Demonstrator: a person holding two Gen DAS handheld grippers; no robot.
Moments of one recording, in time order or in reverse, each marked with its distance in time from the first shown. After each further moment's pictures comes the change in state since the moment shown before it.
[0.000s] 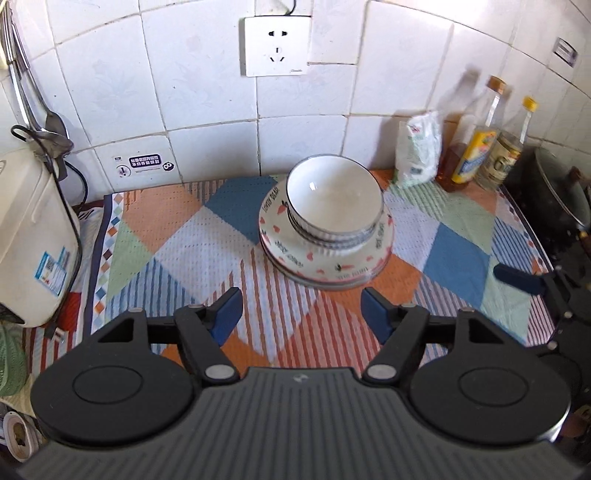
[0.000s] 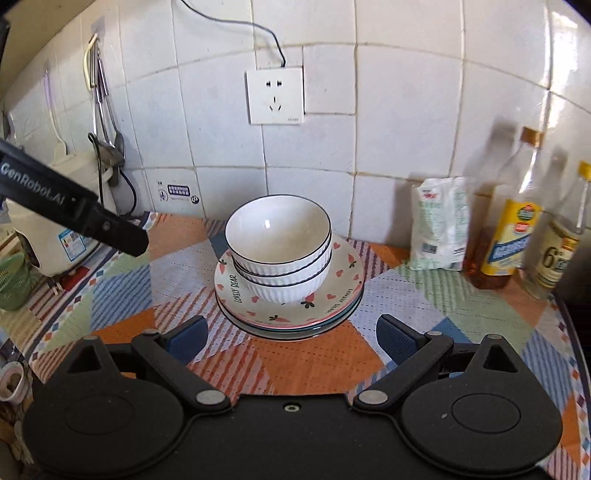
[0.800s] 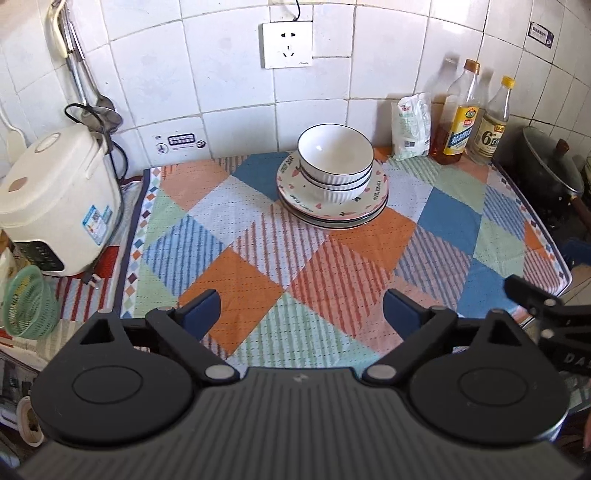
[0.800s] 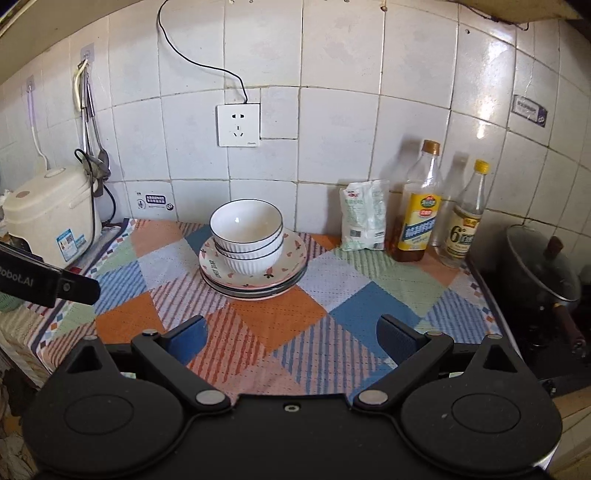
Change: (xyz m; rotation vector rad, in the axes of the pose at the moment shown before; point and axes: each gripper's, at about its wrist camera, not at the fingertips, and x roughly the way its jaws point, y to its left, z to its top) left arm -0.080 -0.011 -0.092 0.002 -0.045 0.077; right arm -0.126 0.025 -0.035 0.037 -0.010 -0.198
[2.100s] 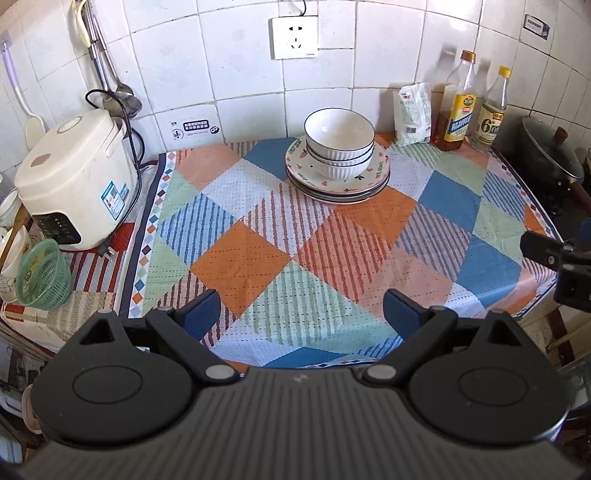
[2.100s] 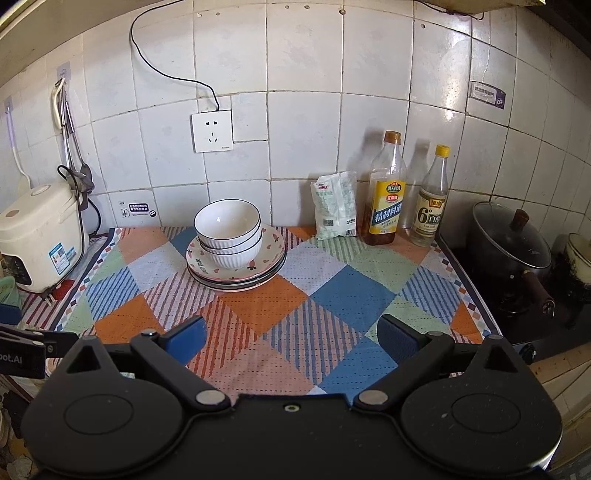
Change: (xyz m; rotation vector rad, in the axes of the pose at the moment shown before) left arm -0.026 -0.003 -0.044 -0.013 0.005 0.032; right arm -0.036 -0.003 -0.010 0.103 0.011 -0.053
